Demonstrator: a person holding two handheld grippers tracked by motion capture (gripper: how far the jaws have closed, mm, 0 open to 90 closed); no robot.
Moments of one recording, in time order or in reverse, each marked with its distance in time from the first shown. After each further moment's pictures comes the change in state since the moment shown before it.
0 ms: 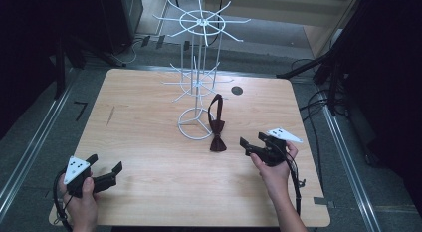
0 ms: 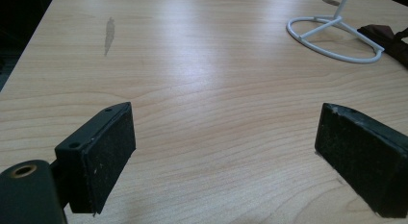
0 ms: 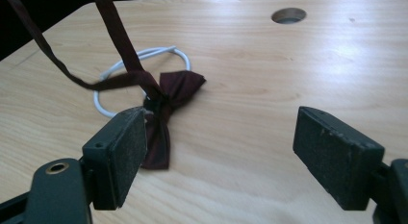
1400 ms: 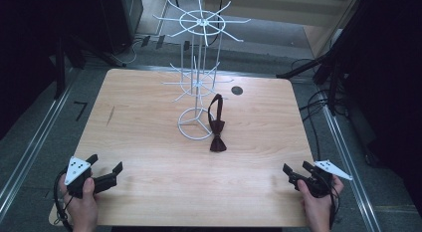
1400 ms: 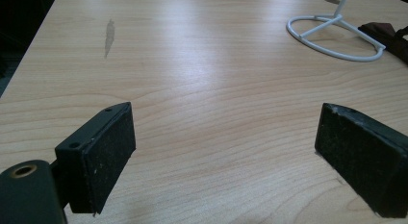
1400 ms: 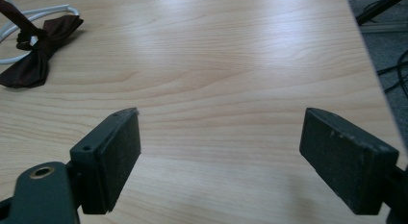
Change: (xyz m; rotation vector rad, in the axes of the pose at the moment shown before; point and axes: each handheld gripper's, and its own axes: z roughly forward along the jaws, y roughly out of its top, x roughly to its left) left arm -0.002 0.000 0.000 -0.001 0.006 0.012; right arm -0.094 -0.074 -0.090 0.009 -0.182 0.092
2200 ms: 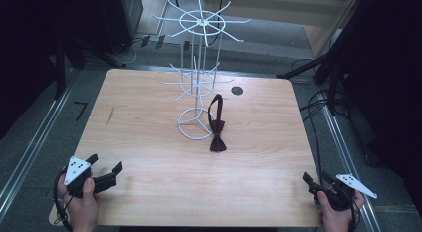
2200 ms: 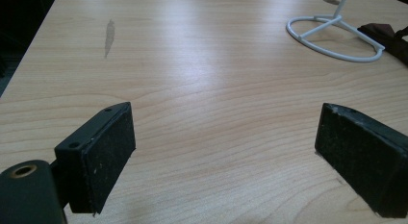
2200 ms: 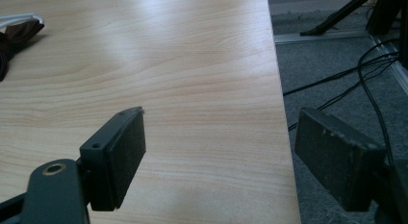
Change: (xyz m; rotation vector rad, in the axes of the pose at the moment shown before) left arm 0.000 0.000 0.000 0.001 0.001 0.000; right arm -0.045 -0.024 -0.035 -0.067 -0.069 0.031
